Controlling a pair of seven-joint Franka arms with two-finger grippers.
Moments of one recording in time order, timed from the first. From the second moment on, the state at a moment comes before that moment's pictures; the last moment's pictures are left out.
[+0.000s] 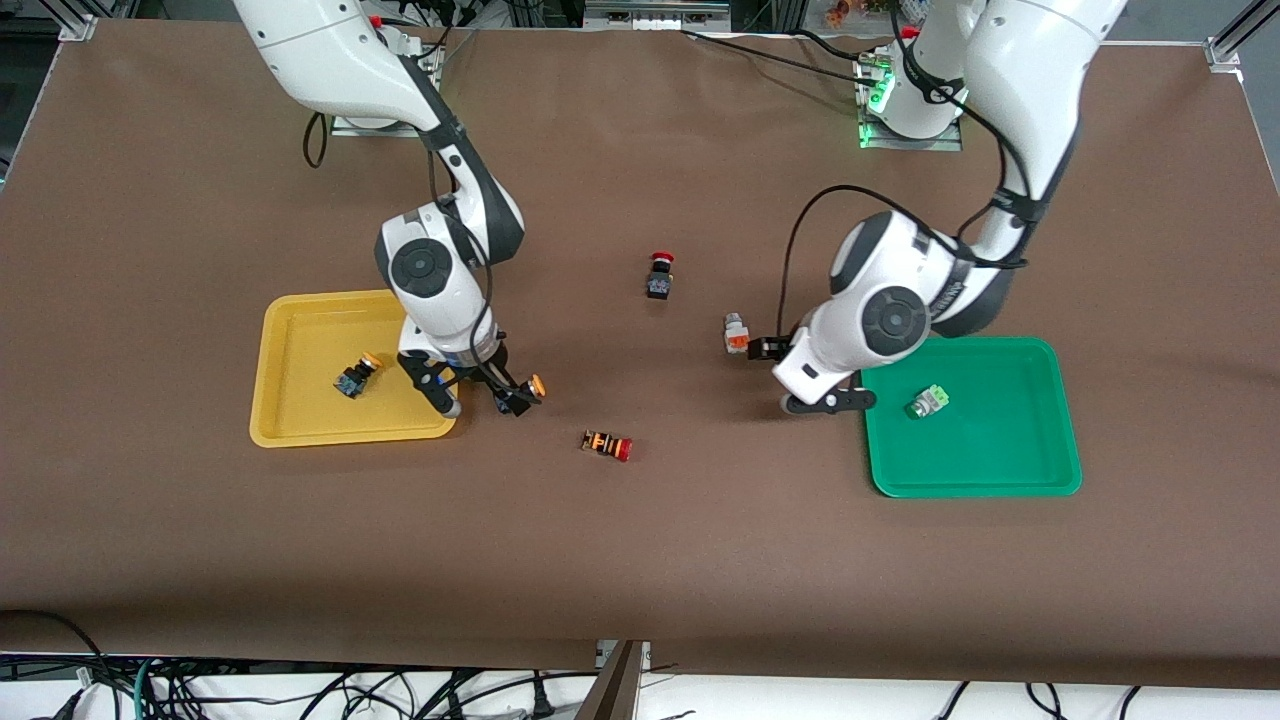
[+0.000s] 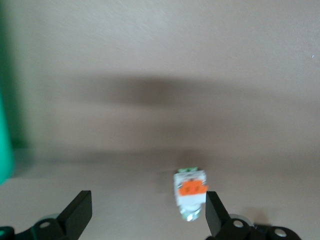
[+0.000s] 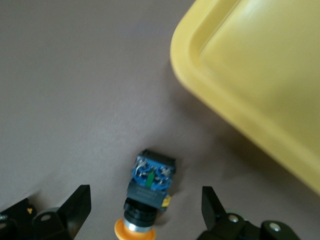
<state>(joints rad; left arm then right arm) -0.18 0.56 -0.31 -1.77 -0.06 2.17 -0.55 0.56 0.61 -0.07 -1.88 0.03 2.67 1.32</state>
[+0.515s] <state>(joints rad) -0.29 0.61 -0.31 -1.87 -0.06 2.35 -0.71 0.58 0.66 -0.07 -1.88 0.03 2.71 1.33</state>
